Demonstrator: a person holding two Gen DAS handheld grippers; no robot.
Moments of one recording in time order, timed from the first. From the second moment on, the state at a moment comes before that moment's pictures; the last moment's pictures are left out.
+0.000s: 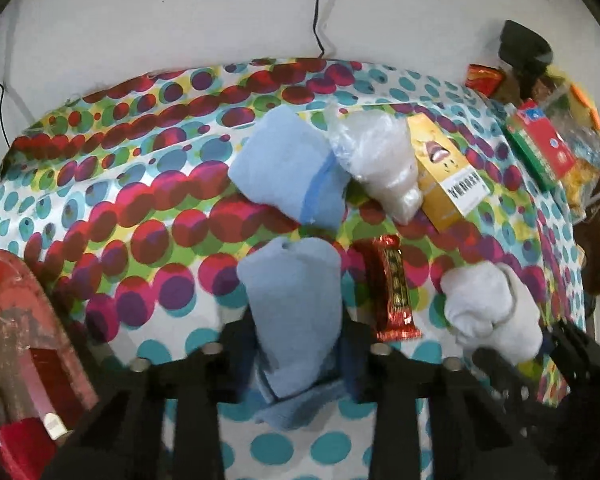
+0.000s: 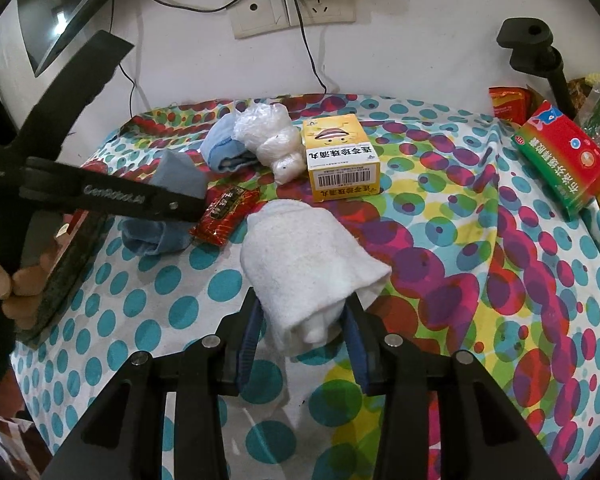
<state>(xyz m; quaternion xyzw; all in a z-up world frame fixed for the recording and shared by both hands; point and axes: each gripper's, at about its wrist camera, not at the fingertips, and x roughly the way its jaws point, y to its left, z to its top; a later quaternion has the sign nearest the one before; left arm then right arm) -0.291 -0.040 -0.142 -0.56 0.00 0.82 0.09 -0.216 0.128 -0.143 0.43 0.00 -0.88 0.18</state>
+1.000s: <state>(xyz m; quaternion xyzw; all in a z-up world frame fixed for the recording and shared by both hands) -0.208 -0.117 -0.087 -0.54 0.05 0.84 0.06 -0.213 0.109 -0.144 0.43 0.07 -0.89 0.15</state>
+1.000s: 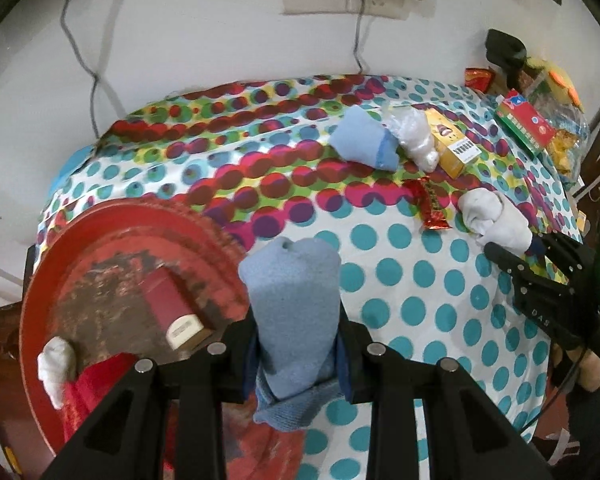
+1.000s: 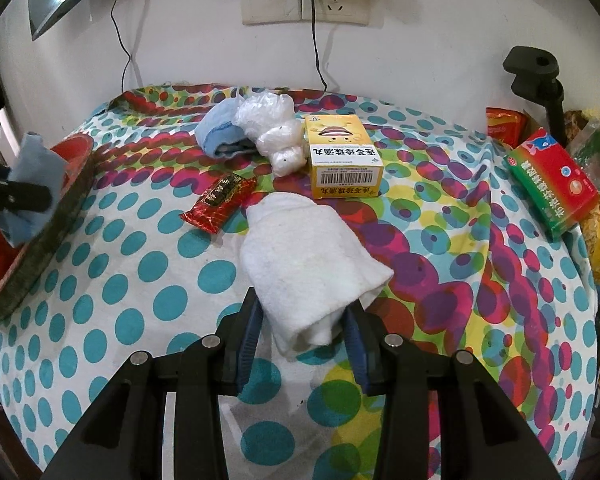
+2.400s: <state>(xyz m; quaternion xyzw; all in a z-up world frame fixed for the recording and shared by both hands) -0.188 -0.291 -0.094 -0.56 0.01 0.83 -0.06 -0.212 0.103 -0.145 0.43 0.09 -0.89 0.15</state>
